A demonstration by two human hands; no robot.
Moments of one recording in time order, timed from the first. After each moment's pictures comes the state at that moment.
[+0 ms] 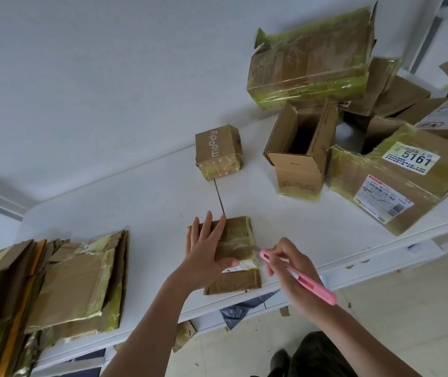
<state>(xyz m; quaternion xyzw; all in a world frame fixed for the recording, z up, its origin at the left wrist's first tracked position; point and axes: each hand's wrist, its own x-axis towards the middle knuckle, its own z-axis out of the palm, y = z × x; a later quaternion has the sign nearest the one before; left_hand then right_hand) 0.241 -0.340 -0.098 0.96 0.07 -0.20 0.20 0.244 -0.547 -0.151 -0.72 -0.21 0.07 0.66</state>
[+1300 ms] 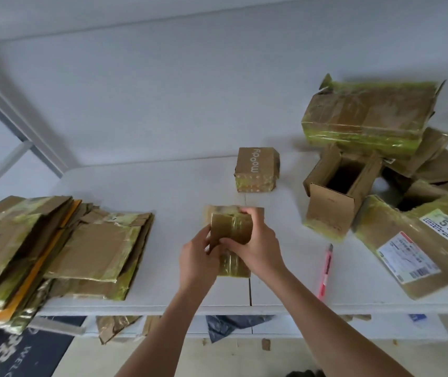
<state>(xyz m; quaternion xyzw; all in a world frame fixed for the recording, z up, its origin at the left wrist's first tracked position) 0.207 -0.338 -0.088 0.82 0.33 0.14 0.45 0.290 -0.447 -0.088 -0.83 -0.23 0.08 0.49</state>
